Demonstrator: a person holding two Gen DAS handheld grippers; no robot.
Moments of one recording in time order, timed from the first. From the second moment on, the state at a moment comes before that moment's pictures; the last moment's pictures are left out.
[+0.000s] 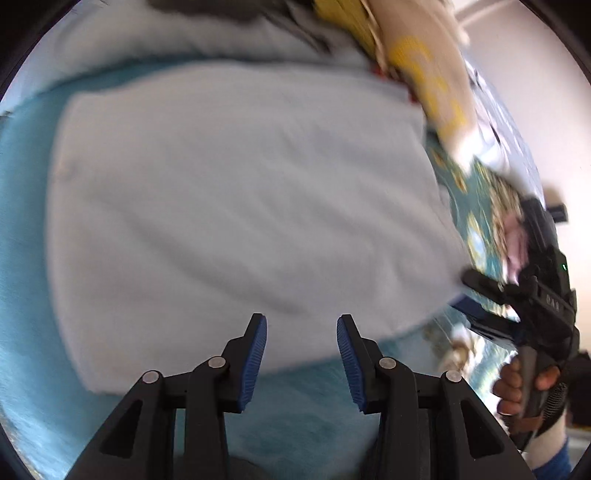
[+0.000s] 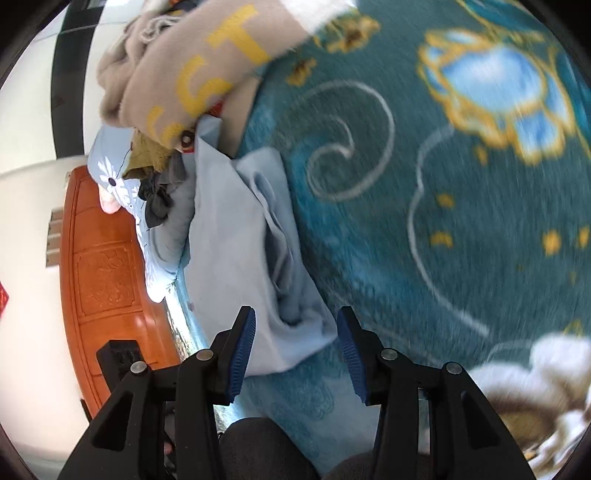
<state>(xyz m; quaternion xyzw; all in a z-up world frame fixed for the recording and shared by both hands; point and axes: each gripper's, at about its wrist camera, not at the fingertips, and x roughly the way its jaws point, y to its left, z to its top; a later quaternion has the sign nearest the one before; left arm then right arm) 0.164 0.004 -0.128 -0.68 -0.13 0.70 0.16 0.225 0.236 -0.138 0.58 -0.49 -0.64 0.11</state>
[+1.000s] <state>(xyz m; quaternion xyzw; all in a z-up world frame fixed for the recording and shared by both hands) 0.177 -0.025 -0.155 -0.66 -0.30 0.69 0.11 0.214 0.208 -0.114 0.56 -0.49 -0.67 0.02</state>
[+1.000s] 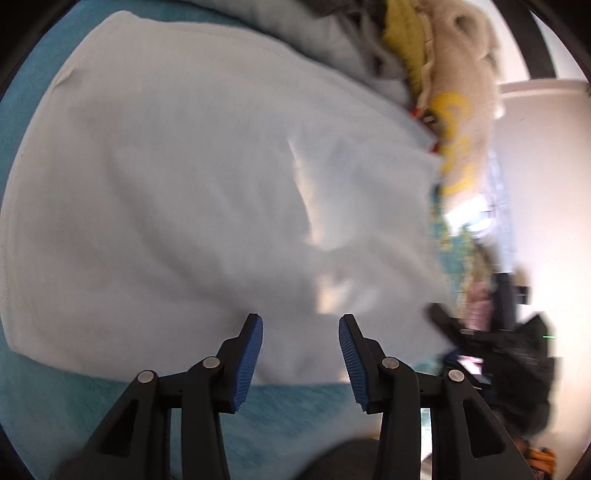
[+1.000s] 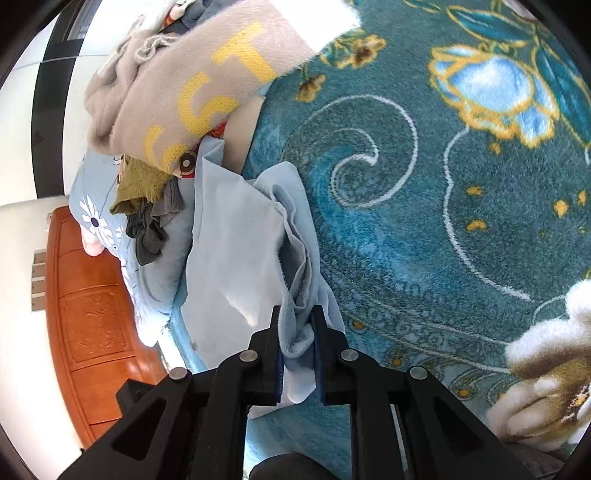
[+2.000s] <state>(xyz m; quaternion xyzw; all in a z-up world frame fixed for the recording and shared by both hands) 0.263 -0.310 -0.105 -0.49 -0.51 0.71 -0.03 0.189 -0.103 -0.049 0.63 -0.07 -0.73 0.25</state>
